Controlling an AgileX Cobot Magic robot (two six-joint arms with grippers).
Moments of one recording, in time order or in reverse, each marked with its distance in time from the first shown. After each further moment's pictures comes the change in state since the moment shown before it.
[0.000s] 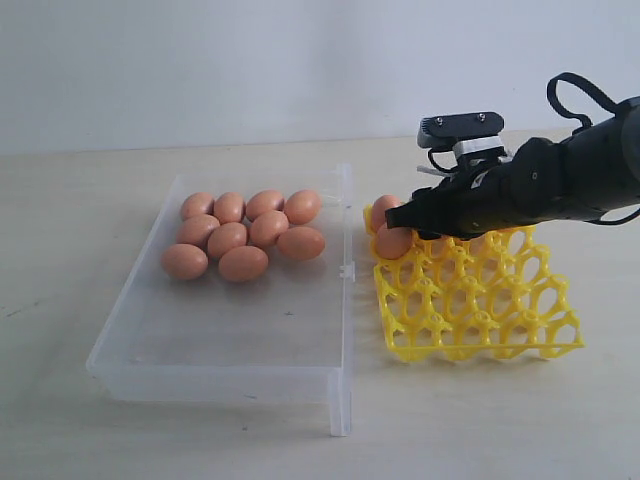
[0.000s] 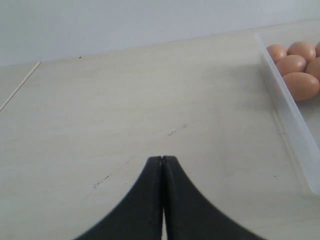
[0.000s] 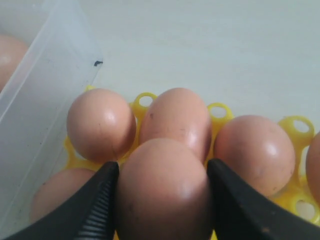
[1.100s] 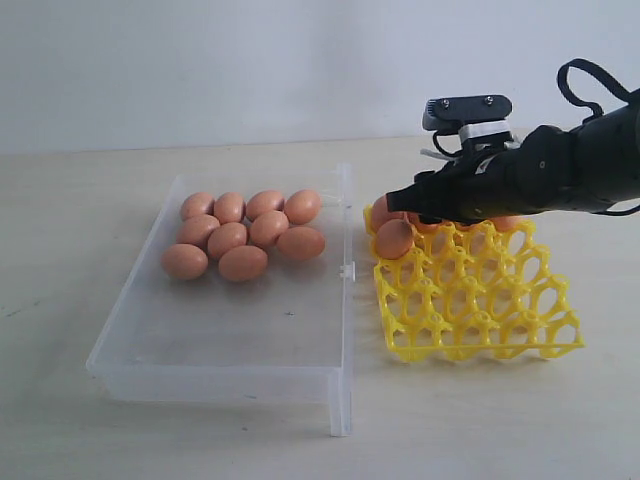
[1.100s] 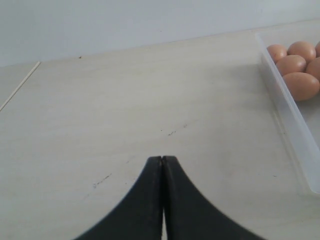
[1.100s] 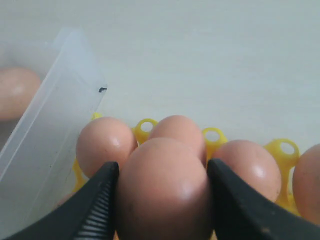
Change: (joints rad) left arm 0.000 0.000 0.000 0.000 0.000 0.000; right arm 0.000 -0.035 0.002 0.015 -0.027 0.000
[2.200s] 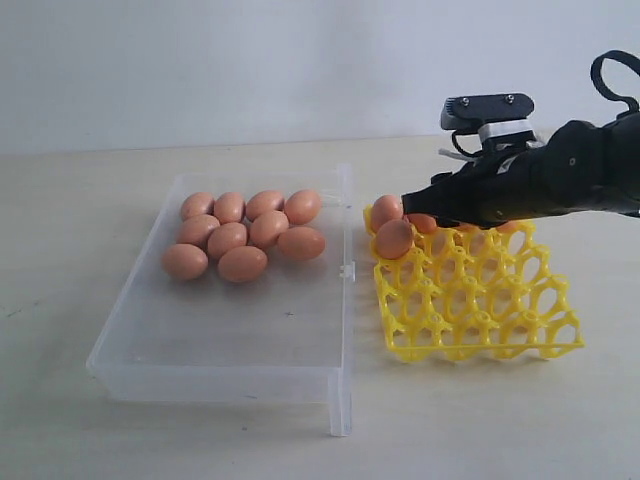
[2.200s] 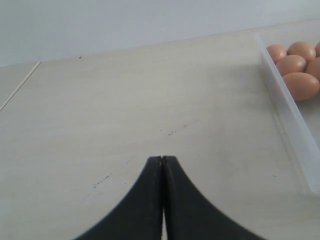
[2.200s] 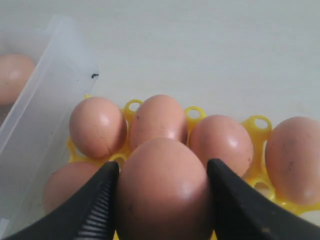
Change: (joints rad) left arm 0.000 0.000 0.000 0.000 0.000 0.000; right arm -0.016 -0.076 0.059 0.006 0.037 -0.014
